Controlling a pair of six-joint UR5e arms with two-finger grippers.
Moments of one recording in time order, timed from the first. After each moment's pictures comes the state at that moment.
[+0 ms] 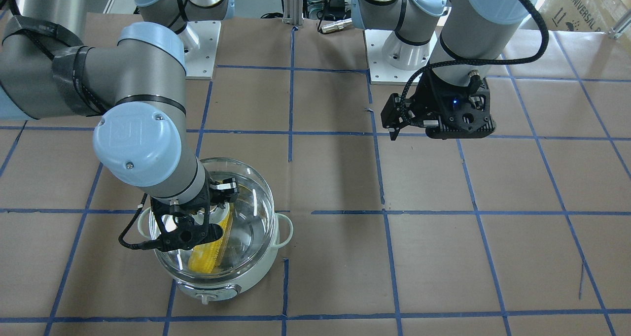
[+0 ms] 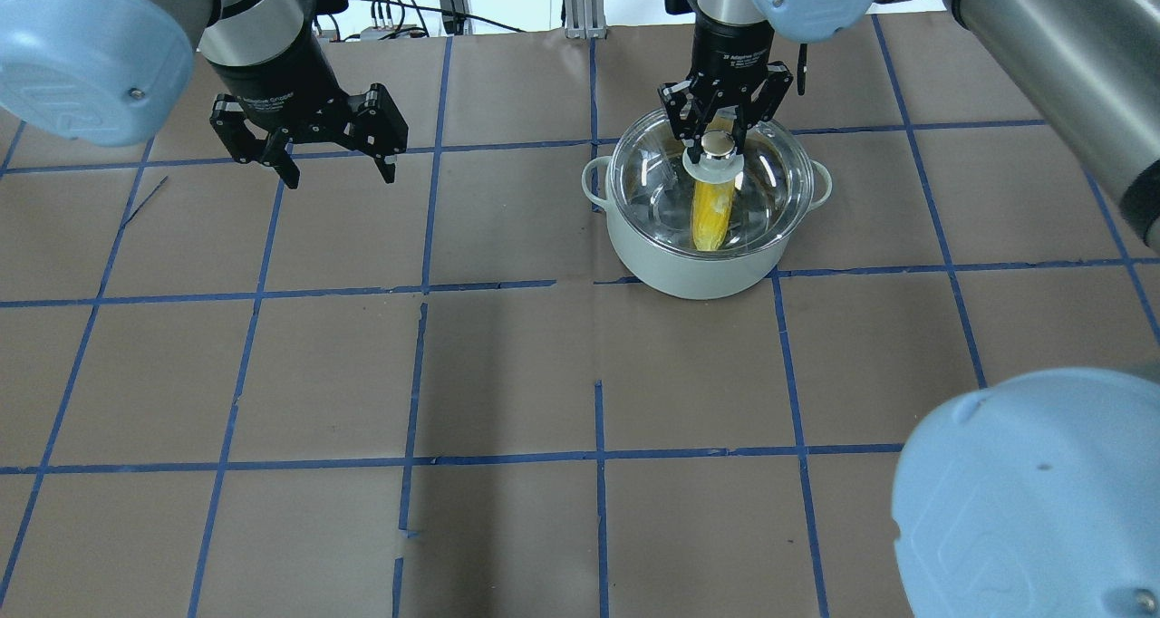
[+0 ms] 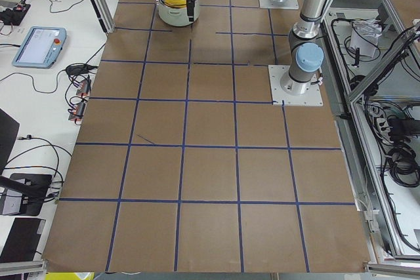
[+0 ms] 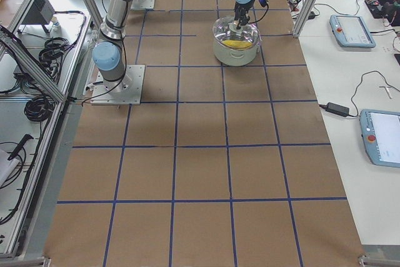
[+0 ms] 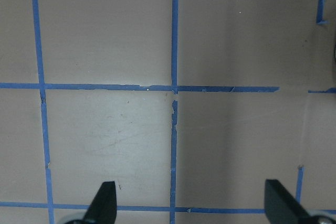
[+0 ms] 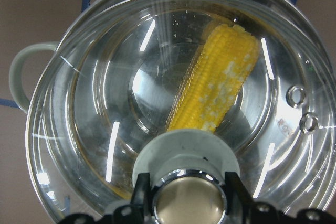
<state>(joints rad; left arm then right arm) -1.60 -1.68 -1.51 -1.55 1.59 -0.06 1.71 -1.08 1.23 -1.56 -1.55 -0.08</state>
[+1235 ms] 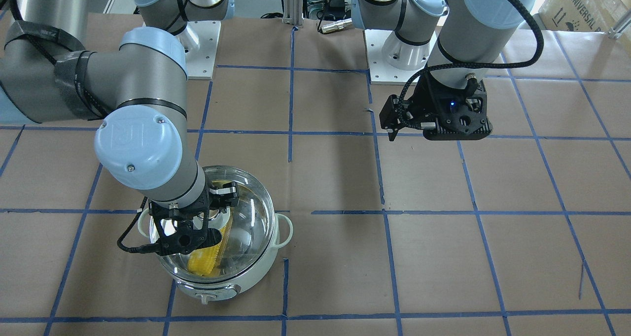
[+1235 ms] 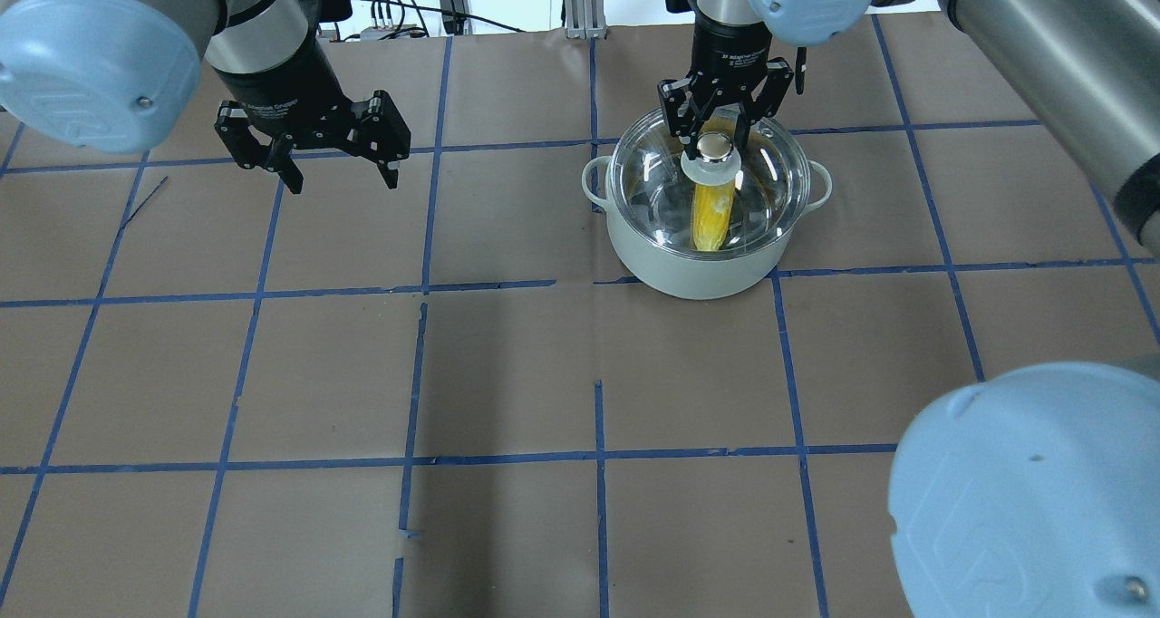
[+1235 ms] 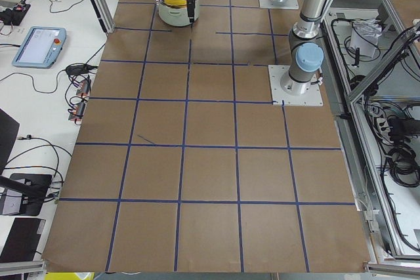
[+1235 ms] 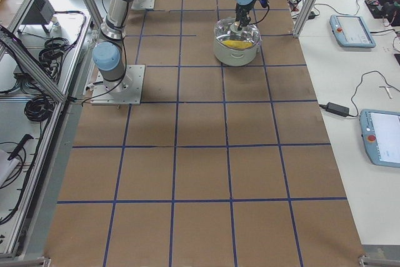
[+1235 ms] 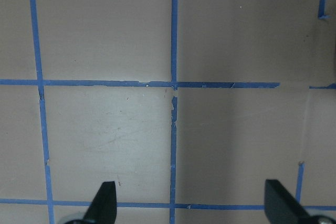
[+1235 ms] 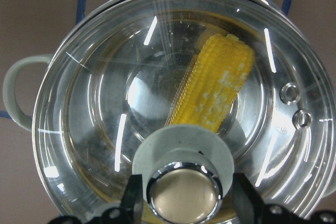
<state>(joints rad) -1.60 -1.68 -1.53 -1.54 1.59 -0.06 1.71 -1.07 1.23 -1.59 -1.56 -0.06</state>
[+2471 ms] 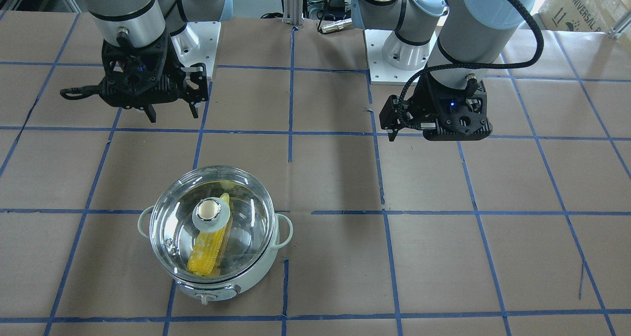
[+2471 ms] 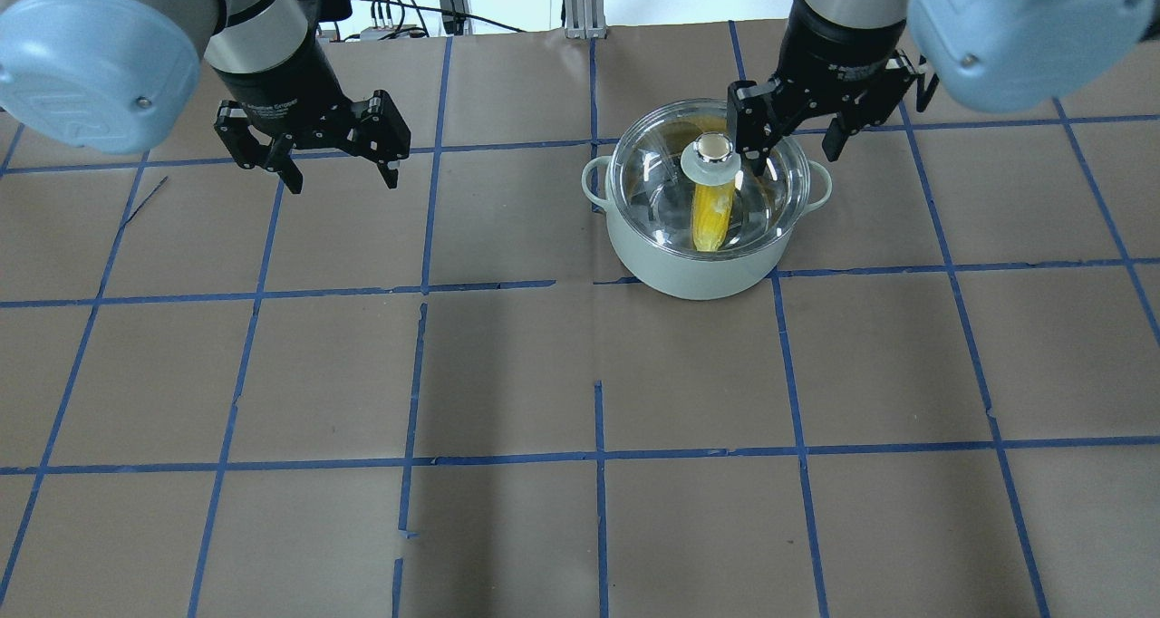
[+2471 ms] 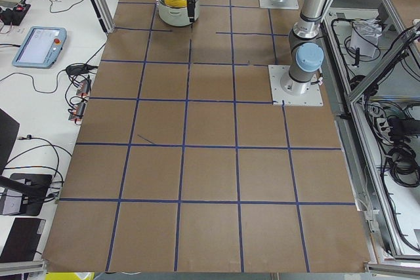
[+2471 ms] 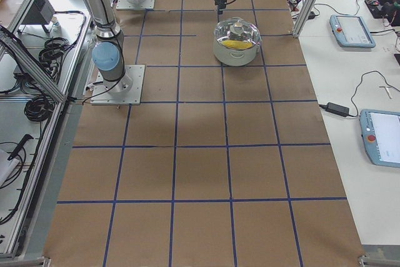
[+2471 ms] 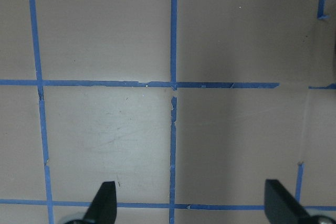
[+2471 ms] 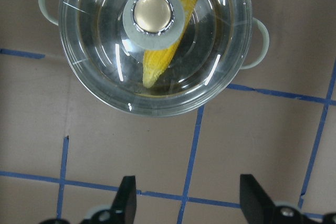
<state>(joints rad) -1.60 -1.68 -1.53 -1.54 1.59 -0.06 1.67 -1.54 1.55 -1.59 -1.59 -0.06</state>
